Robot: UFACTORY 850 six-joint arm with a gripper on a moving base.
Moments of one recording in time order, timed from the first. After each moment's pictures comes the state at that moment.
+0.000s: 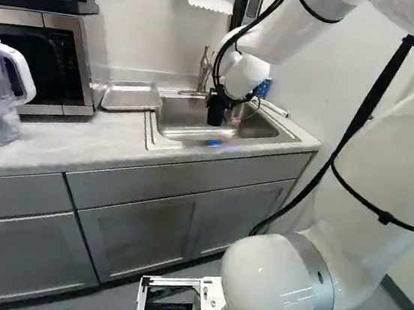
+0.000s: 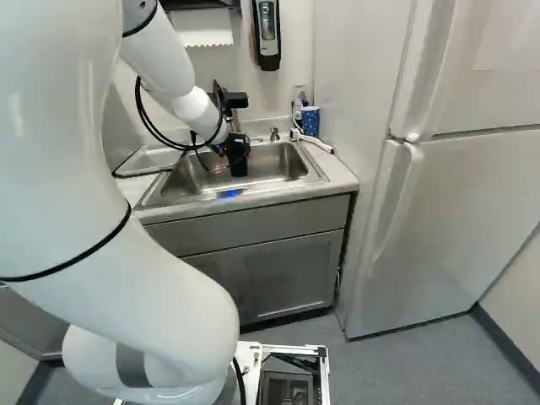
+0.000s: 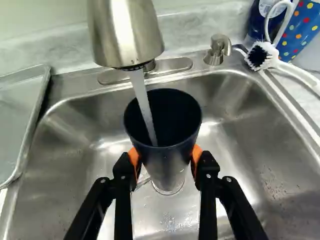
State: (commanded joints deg) arm 6.5 1.5 -45.8 36.4 3.8 -33.2
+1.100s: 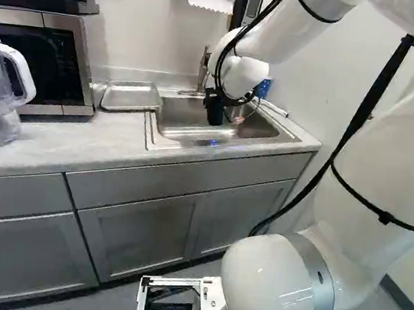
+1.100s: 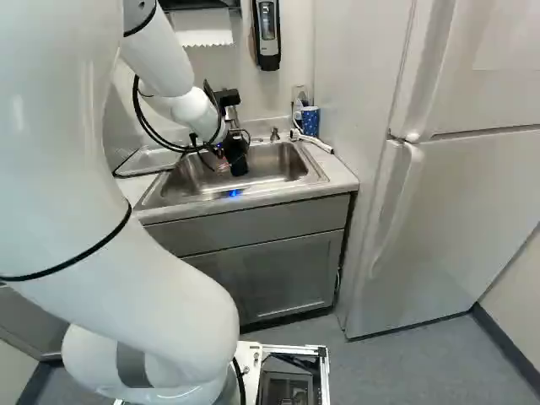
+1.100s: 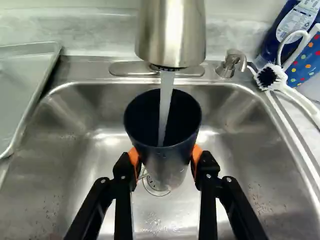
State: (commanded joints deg) arm 7.2 1.4 -46.0 27.1 3.8 -33.2
